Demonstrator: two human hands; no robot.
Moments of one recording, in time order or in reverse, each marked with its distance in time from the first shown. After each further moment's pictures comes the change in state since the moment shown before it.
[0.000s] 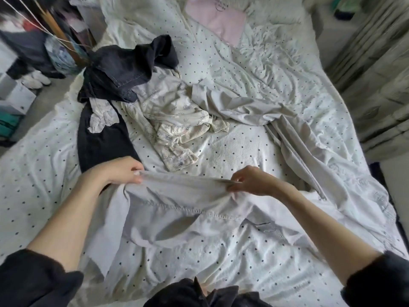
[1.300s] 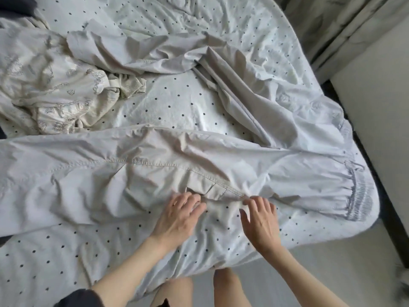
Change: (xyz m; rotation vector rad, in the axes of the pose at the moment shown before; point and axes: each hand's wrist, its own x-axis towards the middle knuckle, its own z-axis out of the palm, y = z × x) left_hand 0.089 0.152 0.277 0.352 0.718 1.019; right_hand -0.080 0.185 0.214 -0.209 0.844 0.394
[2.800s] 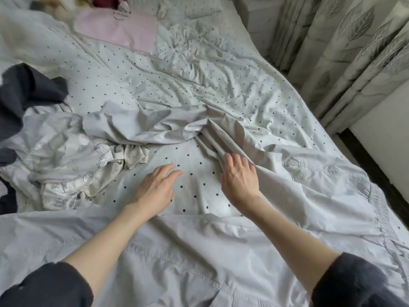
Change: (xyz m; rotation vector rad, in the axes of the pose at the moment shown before) left_hand 0.179 -0.141 -0.026 0.052 -0.211 -0.331; right_hand 0.268 -0.026 -0.035 -0.079 -0.026 -0.051
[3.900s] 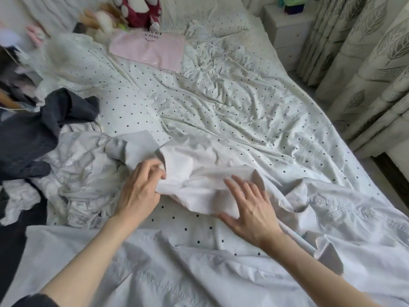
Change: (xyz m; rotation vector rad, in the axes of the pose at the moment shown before) left_hand 0.024 -0.039 -0.068 0.114 0.447 0.019; right_hand 0.018 0.000 -0.017 0.164 0.029 -0.296
